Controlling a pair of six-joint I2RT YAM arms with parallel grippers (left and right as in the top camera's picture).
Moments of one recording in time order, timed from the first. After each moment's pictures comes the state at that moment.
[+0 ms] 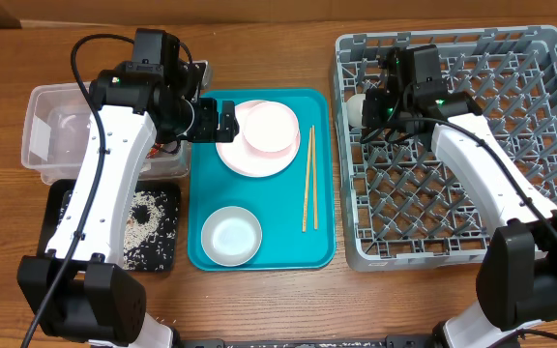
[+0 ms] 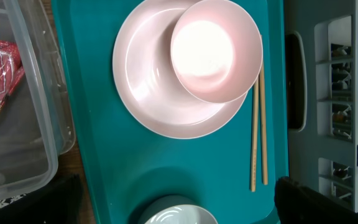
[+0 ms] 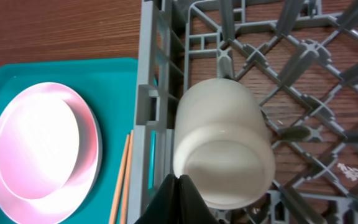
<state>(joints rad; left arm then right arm) -0.12 1.73 1.64 -1.14 0.28 -0.10 0.20 1.78 1.38 -0.56 -0.15 0.25</state>
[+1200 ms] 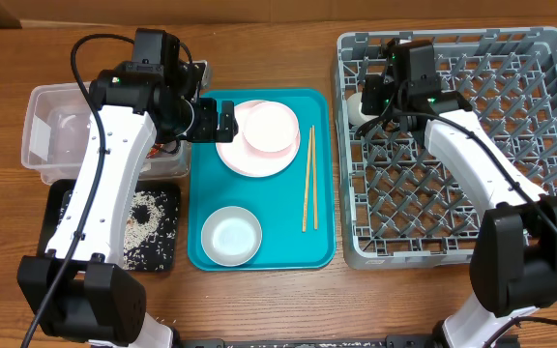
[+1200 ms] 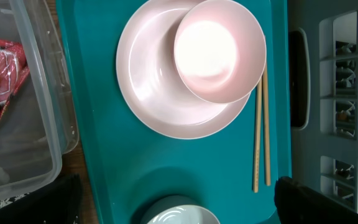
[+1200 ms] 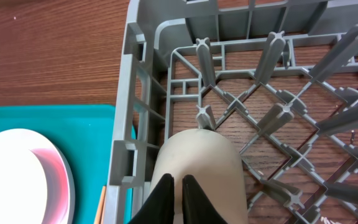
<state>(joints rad) -0.12 1.73 1.64 -1.14 0.26 -0.10 0.20 1.84 1.38 -0.38 -0.07 0.25</state>
